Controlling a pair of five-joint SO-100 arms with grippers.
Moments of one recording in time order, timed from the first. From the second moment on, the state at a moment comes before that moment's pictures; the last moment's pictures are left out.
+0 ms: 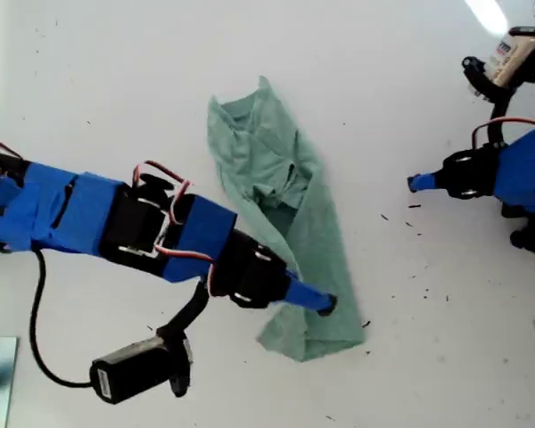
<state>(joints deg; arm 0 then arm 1) 6.3 68.2 51.9 51.8 16.4 20.5 199.8 175.4 73.9 -29.6</state>
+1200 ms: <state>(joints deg) -0.5 130.1 121.8 55.1 5.0 20.5 199.8 175.4 74.4 -29.2</state>
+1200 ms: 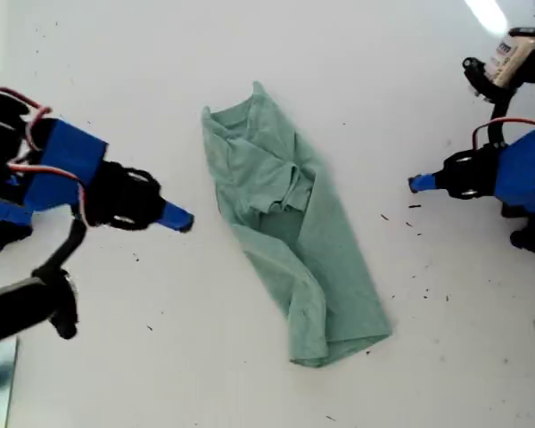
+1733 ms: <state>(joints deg) -0.7 203.7 184.7 59.9 -9.3 20.5 199.8 175.4 74.4 -29.2</state>
